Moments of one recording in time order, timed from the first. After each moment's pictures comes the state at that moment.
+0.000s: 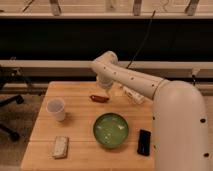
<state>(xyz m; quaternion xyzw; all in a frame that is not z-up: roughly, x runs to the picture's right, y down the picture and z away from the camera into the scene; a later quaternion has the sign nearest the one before) 0.001 0.029 0.880 -0.26 -0.11 -0.35 0.89</state>
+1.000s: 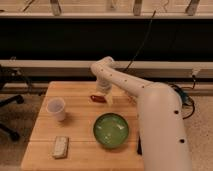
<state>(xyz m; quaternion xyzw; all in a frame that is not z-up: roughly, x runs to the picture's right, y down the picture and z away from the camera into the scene) -0.001 0.070 0.931 -0.34 -0.12 -0.27 0.89</state>
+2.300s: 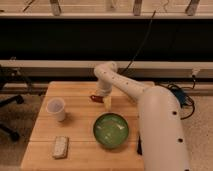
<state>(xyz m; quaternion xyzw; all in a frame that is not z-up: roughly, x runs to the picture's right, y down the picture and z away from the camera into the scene) -0.013 0.088 0.947 -0.35 -0.15 -0.23 0.90</state>
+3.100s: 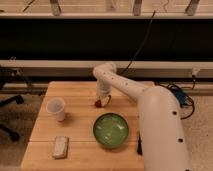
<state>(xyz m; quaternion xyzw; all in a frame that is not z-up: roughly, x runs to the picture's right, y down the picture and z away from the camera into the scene) -0.016 0.092 0.941 -0.34 -0.16 -0.25 0.89</state>
